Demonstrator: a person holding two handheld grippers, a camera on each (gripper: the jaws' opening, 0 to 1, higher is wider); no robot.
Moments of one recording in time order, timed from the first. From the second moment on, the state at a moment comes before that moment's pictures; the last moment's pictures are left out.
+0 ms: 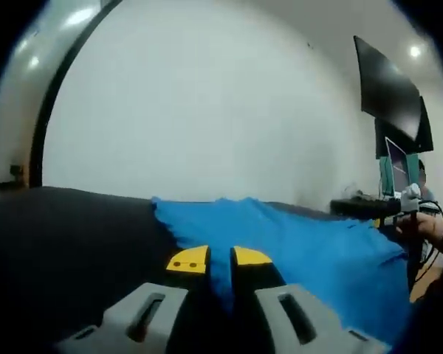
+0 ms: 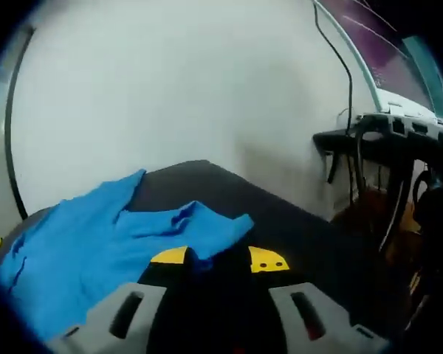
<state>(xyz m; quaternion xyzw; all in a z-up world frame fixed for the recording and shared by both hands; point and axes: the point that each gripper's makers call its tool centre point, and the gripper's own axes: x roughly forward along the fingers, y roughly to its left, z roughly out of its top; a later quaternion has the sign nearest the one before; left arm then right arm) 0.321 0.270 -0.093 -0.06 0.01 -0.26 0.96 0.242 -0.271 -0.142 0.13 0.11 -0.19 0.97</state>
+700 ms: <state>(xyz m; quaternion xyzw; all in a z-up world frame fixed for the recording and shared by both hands) 0.328 0.271 -0.100 -0.03 0.03 -0.24 0.97 0.250 -0.117 -0.014 0.05 -0.06 0.11 0.99</state>
